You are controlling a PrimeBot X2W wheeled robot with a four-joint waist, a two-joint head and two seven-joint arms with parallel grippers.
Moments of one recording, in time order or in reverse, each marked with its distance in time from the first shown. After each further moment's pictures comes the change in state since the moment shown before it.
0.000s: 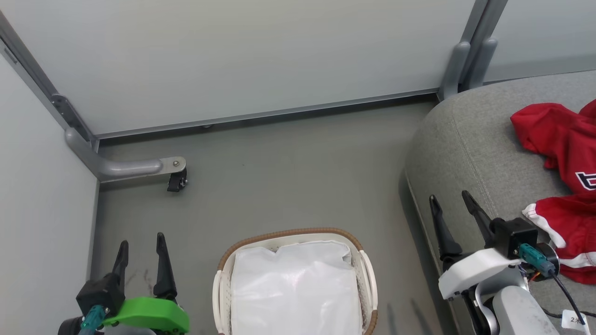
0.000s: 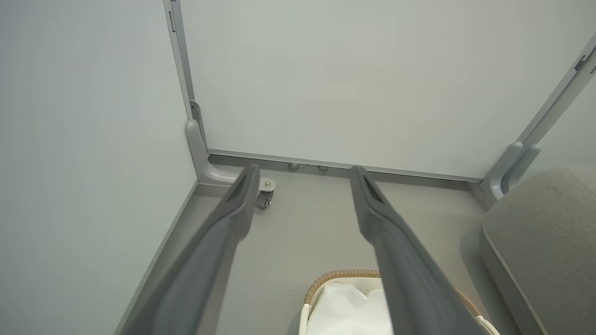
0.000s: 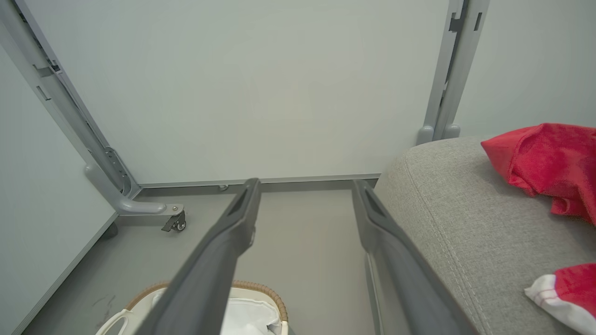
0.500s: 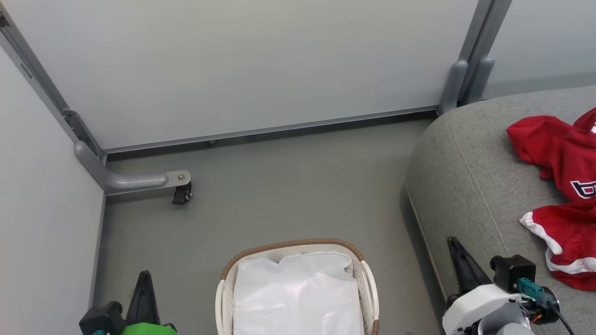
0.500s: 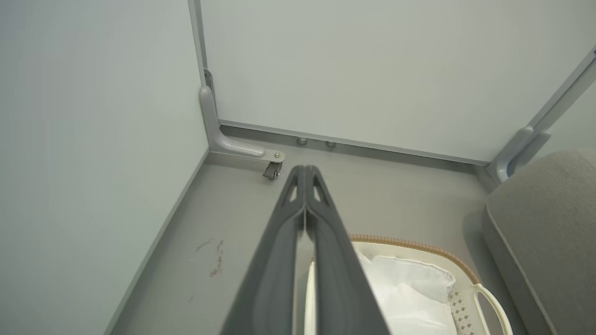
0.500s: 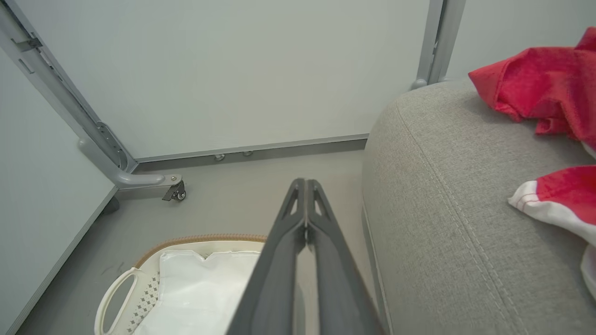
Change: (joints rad) left arm 0.076 -0.005 0.021 0.055 -0.024 -0.018 0.001; right arm 0.108 0.010 -0.015 0.055 0.017 0.000 0.002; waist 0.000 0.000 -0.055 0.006
